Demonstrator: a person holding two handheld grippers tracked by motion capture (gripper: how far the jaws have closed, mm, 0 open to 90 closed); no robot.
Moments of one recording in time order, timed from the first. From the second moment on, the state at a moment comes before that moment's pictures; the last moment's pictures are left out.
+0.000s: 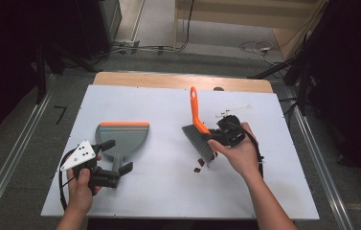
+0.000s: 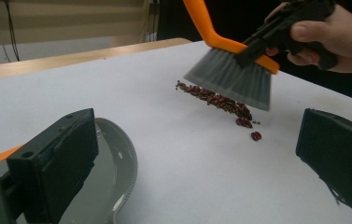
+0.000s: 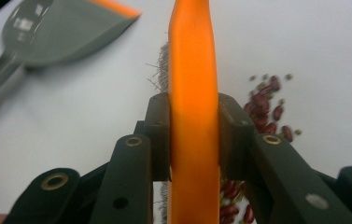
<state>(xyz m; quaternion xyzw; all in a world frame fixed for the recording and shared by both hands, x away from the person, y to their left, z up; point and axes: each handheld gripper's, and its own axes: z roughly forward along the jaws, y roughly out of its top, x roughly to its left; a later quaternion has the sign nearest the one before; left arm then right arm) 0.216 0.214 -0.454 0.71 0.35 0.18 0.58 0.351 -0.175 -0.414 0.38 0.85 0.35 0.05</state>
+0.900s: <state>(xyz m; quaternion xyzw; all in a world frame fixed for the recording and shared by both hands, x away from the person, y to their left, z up) 0.217 0.211 -0.456 0.71 0.35 0.18 0.58 0.344 -0.189 -0.449 0.25 0.92 0.30 0.02</state>
